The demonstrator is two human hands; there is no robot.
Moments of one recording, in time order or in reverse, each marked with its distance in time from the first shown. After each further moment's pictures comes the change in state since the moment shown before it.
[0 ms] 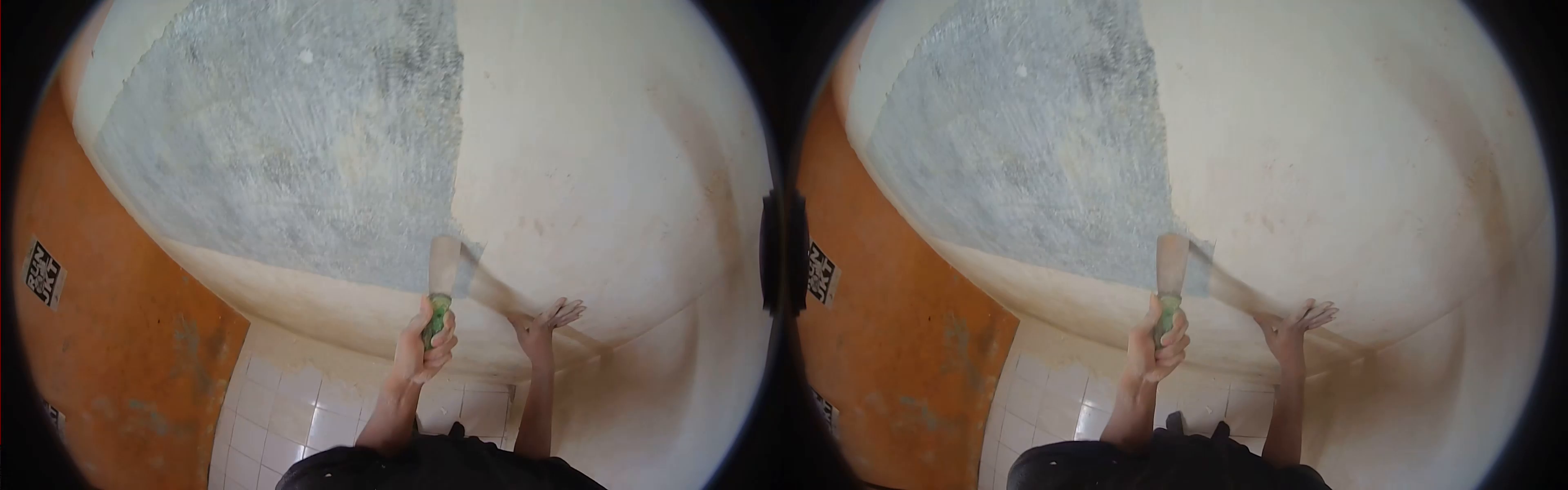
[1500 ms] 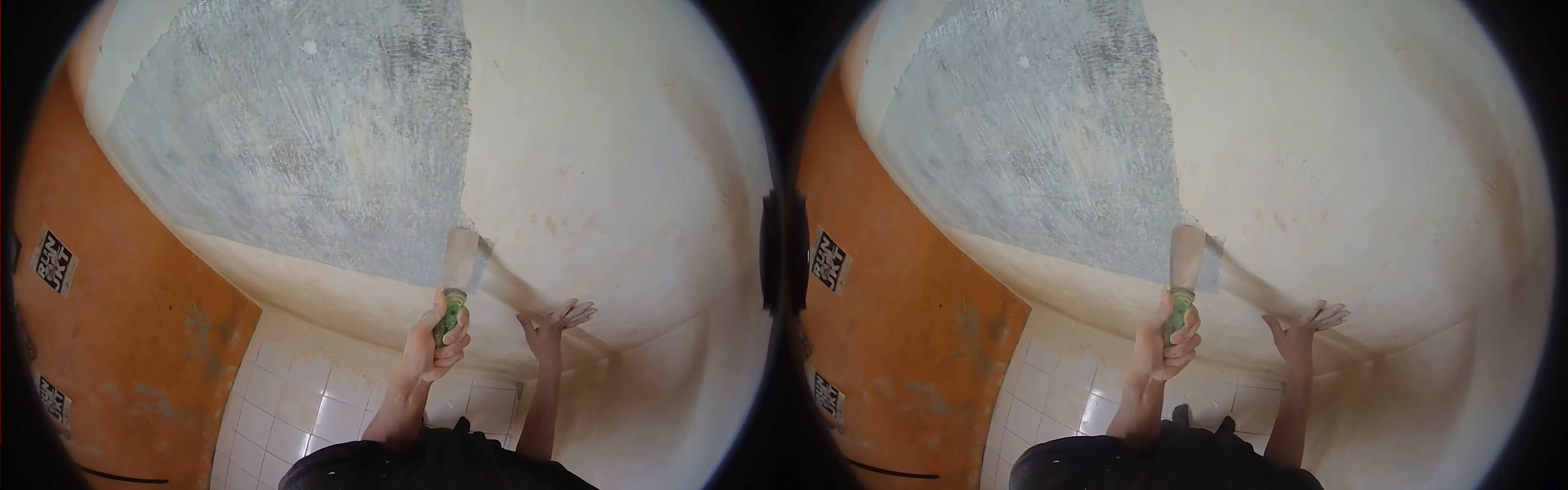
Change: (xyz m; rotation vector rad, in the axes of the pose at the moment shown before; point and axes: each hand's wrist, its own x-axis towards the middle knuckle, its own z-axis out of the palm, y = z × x) left_hand 0.005 0.001 0.015 0.007 0.001 -0.020; right_hand 0.004 -0.001 0.003 0.004 0.013 0.009
